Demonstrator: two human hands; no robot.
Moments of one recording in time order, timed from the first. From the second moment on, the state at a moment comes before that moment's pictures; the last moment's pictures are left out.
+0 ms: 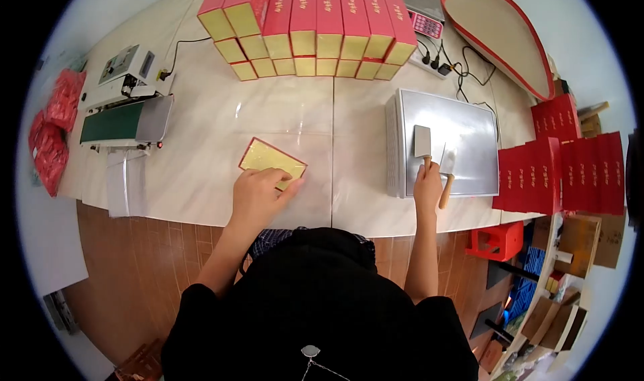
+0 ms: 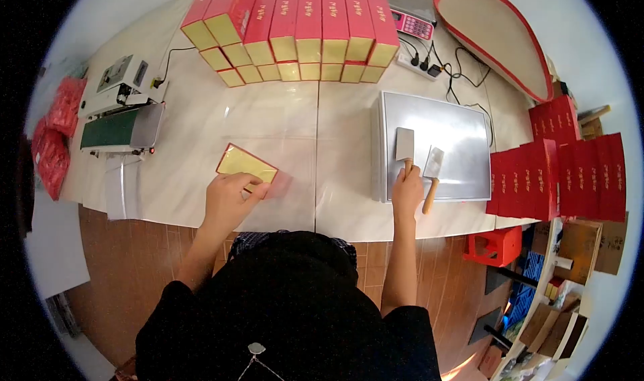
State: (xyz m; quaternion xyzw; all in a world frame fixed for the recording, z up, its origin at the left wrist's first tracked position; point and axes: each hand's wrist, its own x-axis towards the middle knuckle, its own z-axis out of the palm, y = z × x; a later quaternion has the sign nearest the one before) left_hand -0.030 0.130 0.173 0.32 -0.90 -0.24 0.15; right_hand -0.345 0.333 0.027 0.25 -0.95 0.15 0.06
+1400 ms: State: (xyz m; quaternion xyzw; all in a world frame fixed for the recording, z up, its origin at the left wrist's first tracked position) left_hand -0.015 0.102 0.142 0.26 -0.91 -0.16 0.27; right_hand -0.200 0.269 0.174 0.61 -0.73 0.29 -0.13
